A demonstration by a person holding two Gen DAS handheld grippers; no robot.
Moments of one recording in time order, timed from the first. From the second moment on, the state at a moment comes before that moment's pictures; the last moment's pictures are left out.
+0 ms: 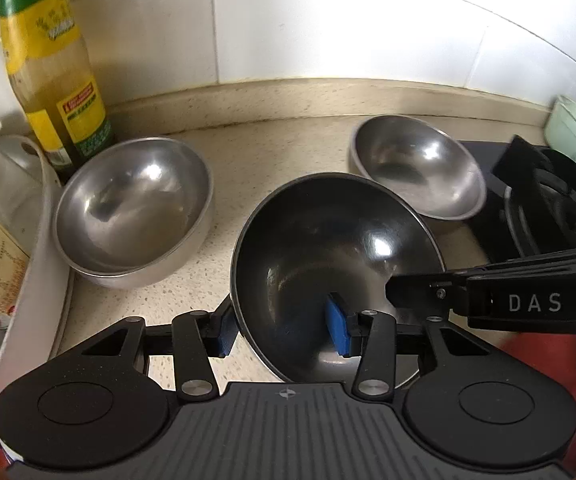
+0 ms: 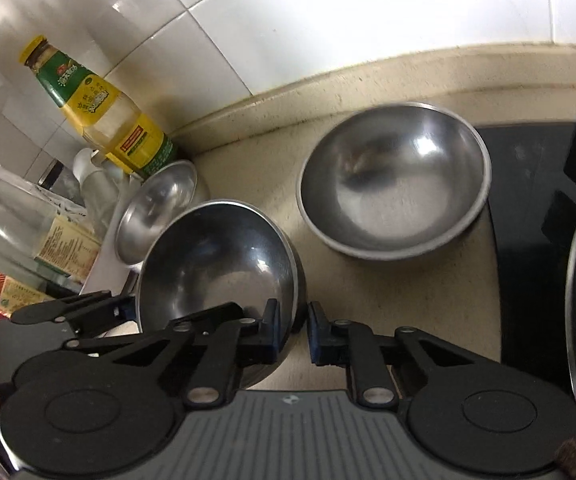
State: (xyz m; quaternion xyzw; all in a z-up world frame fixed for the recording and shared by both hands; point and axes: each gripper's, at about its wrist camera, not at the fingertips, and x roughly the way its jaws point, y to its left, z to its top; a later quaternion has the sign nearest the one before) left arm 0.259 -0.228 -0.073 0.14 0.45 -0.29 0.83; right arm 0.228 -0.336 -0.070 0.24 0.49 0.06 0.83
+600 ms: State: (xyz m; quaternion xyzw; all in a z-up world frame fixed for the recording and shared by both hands) left arm 0.238 -0.235 -0.060 0.18 0.43 -0.29 0.84; right arm 0.208 -0.346 -0.057 0.23 0.50 0.06 0.83
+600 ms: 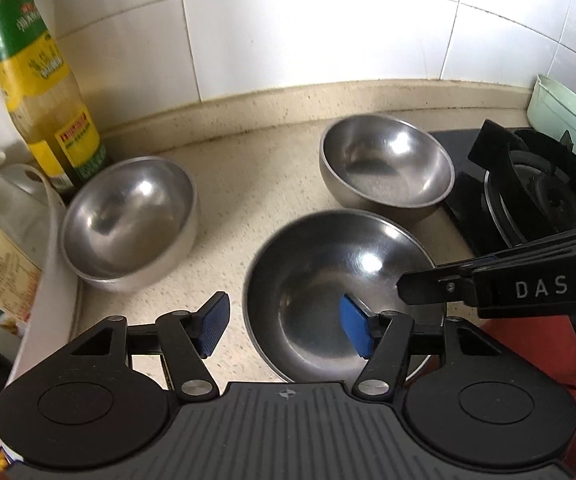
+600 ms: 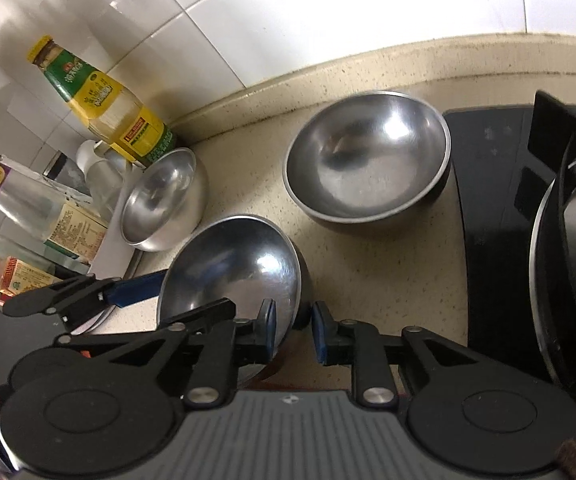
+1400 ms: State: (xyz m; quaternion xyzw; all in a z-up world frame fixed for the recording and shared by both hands) left arm 0.240 -0.278 -0.026 0.26 0.33 -0.29 0.86; right arm 0.222 -0.406 -0.037 0.20 0.46 -0.01 0.86
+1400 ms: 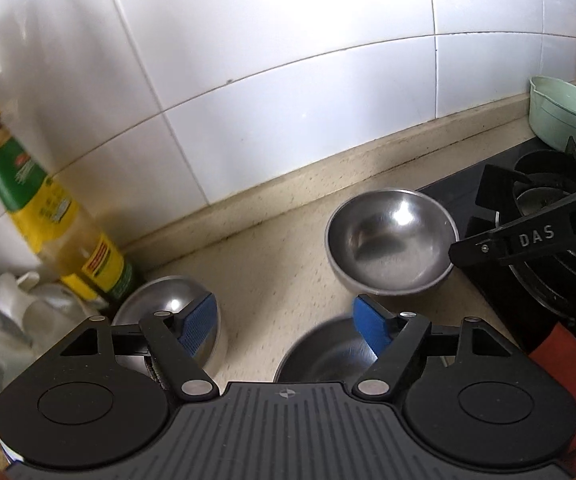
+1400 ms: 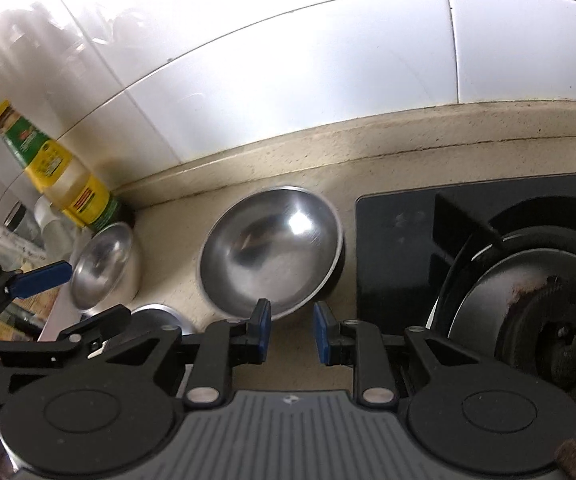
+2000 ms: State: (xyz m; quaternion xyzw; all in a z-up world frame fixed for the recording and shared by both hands) left arm 0.286 -0.343 -0.060 0.26 0.38 -0.33 0.82; right arm 0.256 -0.422 -0.058 0.21 0.47 -0.03 0.86
